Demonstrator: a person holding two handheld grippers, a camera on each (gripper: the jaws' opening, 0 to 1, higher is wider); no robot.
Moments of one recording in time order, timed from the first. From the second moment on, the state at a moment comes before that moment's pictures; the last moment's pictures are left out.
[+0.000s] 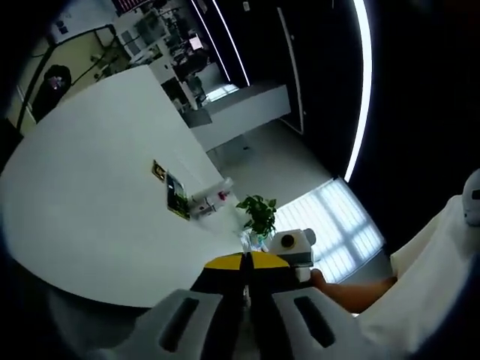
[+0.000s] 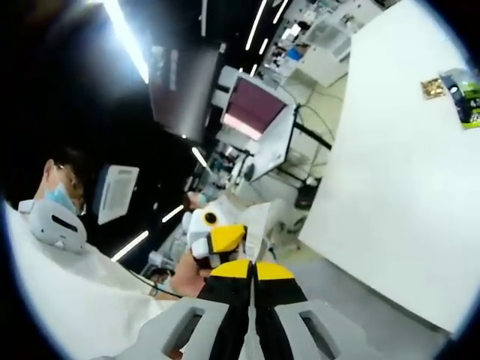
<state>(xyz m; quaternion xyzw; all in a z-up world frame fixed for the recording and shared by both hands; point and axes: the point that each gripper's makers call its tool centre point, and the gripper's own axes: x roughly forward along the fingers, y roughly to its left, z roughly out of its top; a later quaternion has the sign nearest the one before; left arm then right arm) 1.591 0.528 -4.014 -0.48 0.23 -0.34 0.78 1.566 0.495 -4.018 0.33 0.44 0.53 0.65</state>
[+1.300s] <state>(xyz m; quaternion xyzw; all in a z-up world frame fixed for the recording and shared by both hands) 1.640 0.551 -4.093 -0.08 0.26 -0.27 0.92 1.627 0.436 -4.077 0.39 0.45 0.39 0.70</state>
